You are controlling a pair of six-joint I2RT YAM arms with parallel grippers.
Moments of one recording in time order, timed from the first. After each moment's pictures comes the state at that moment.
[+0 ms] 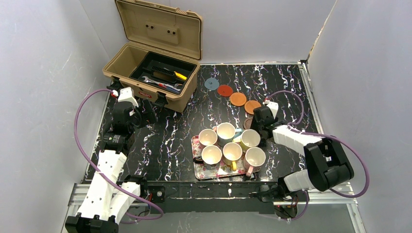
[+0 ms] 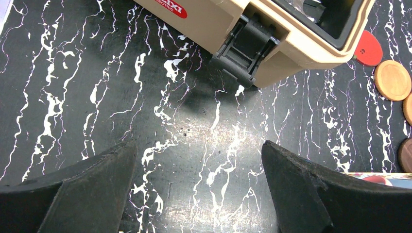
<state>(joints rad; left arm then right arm) -0.12 0.81 0.82 -0.54 -0.14 -0.30 0.43 1.40 0.62 -0.18 0.40 0.55</state>
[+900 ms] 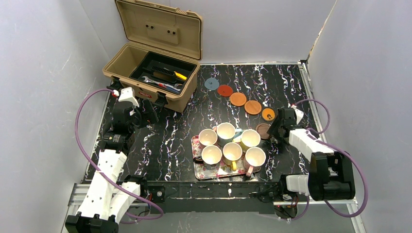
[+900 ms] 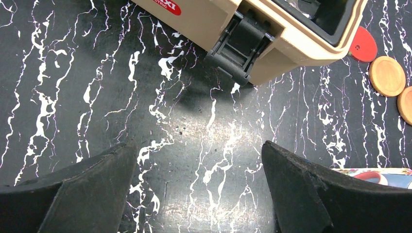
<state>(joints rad) -0.12 0.81 0.82 -0.54 -0.12 -0.30 0.09 1.27 0.57 -0.31 0.26 0.57</state>
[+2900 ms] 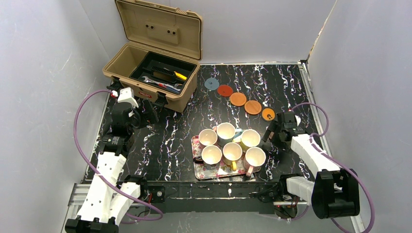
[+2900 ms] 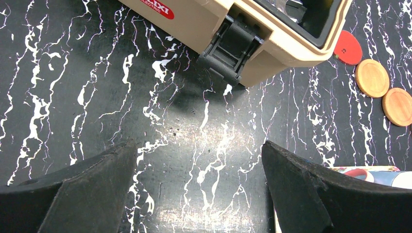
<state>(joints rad) -0.12 0.79 0.82 -0.54 -0.10 -0.31 0.12 1.10 0.57 -0.59 0.16 0.56</state>
